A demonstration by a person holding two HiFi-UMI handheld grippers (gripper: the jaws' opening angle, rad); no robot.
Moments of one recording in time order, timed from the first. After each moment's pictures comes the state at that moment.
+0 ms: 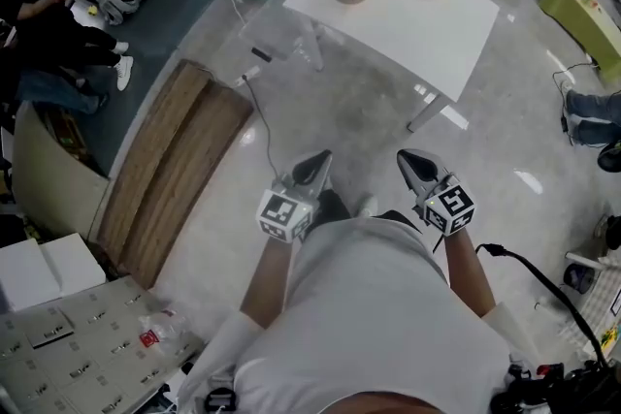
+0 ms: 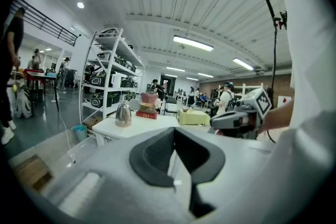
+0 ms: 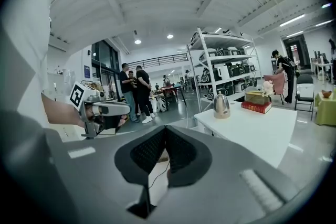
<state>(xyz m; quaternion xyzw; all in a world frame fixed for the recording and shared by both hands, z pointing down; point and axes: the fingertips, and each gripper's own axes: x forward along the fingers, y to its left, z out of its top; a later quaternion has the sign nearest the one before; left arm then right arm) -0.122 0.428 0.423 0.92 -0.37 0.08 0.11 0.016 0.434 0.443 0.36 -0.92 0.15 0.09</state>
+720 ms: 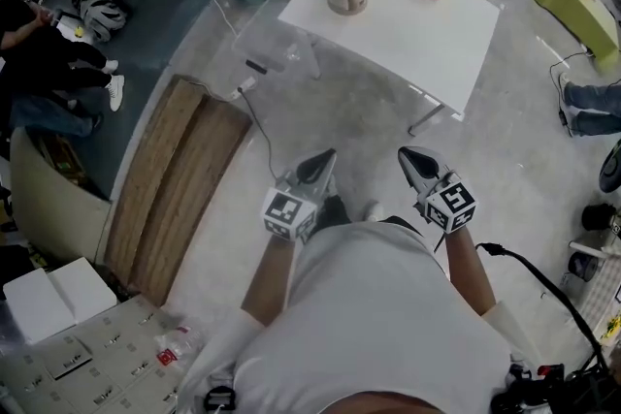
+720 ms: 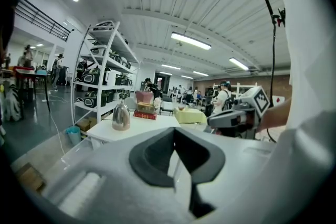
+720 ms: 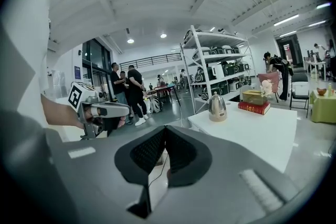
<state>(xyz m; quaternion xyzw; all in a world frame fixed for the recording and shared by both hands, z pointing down) -0.138 0.330 0.427 0.93 -0.33 0.09 0.12 -0.006 0.341 0.444 0.39 -0.90 0.16 0.09</state>
